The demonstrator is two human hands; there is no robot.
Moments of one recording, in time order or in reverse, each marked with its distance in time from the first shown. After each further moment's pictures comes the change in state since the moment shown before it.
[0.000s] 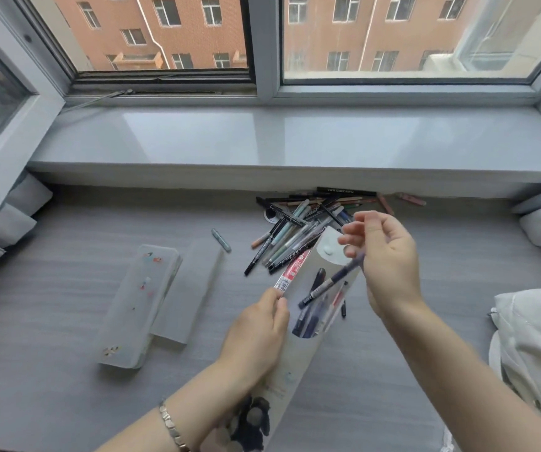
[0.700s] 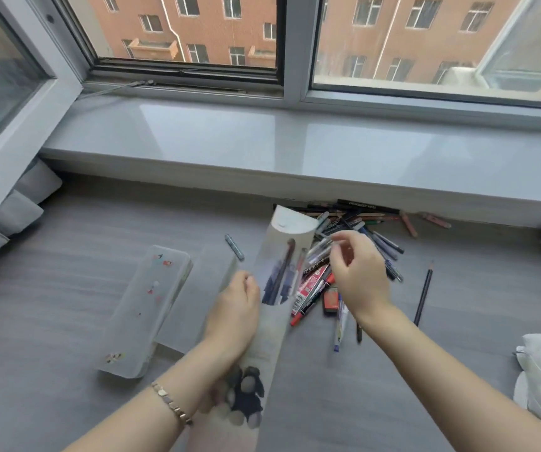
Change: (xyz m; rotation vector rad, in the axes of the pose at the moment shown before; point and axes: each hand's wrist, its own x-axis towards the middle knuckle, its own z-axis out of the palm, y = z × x) left_hand 0.051 -0.034 -0.030 -0.073 0.199 -0.184; right_hand 0.041 0.066 0.028 -0.797 -0.186 -0.288
